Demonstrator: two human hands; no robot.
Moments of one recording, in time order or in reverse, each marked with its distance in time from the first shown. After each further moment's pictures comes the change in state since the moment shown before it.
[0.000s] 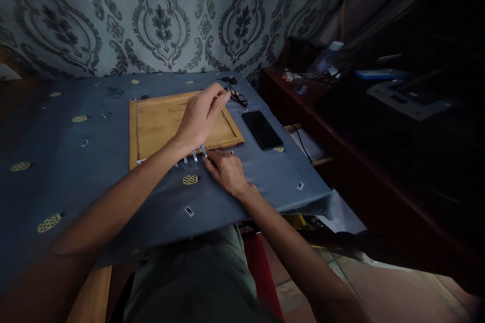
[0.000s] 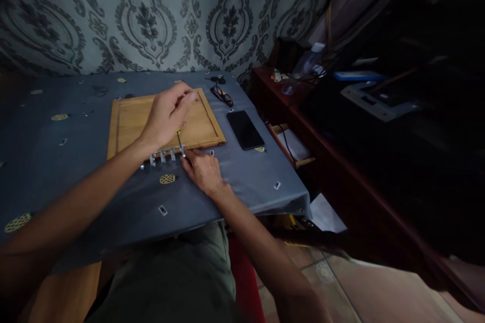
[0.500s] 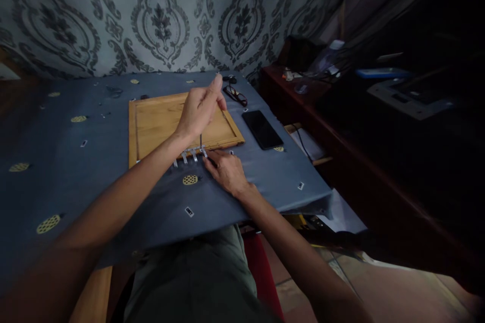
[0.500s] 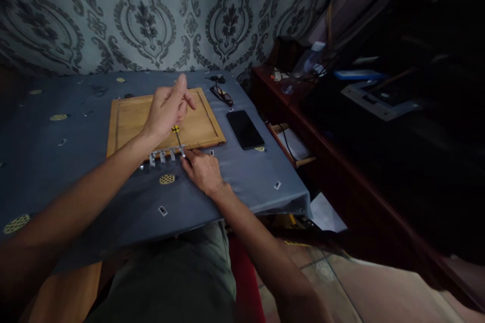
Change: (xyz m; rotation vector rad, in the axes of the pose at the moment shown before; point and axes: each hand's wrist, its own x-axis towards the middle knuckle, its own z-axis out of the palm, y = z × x) left_hand 0.010 -0.015 0.006 -0.337 -0.024 -0.184; right_hand 0.001 -0.001 0.000 -0.017 -0.006 0.013
